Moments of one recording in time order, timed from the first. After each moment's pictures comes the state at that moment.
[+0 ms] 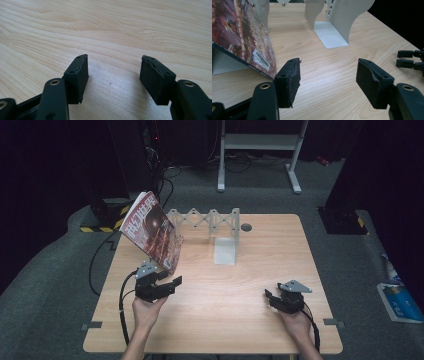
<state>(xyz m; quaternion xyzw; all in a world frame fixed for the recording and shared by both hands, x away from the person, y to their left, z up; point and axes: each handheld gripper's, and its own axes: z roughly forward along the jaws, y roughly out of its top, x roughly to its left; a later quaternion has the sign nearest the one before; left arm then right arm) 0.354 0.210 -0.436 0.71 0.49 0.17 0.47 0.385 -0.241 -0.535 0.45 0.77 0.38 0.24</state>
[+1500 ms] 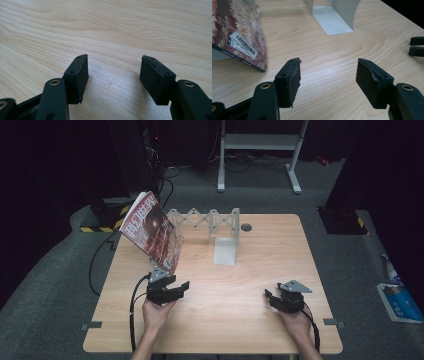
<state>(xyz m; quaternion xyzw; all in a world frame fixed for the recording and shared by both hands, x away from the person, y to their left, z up) 0.362 0.188 -0.467 0.73 0.50 0.17 0.44 0.385 -0.241 -0.535 0.45 0.77 0.38 0.24</state>
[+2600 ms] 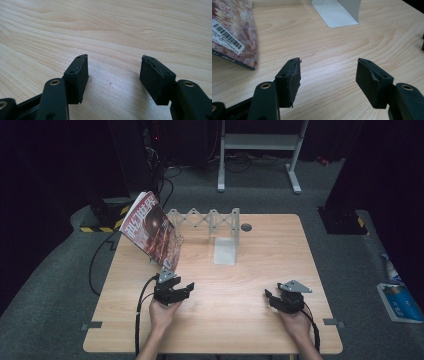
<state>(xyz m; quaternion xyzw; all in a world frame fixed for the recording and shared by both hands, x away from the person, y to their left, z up) 0.374 0.174 -0.490 0.74 0.50 0.17 0.43 0.385 -0.241 -0.535 0.45 0.77 0.38 0.24</state>
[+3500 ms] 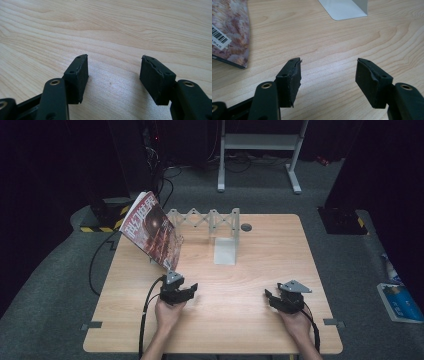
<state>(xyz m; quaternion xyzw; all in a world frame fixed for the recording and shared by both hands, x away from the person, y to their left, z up) 0.383 0.161 -0.512 0.74 0.50 0.19 0.41 0.384 -0.241 -0.535 0.45 0.77 0.38 0.24</state>
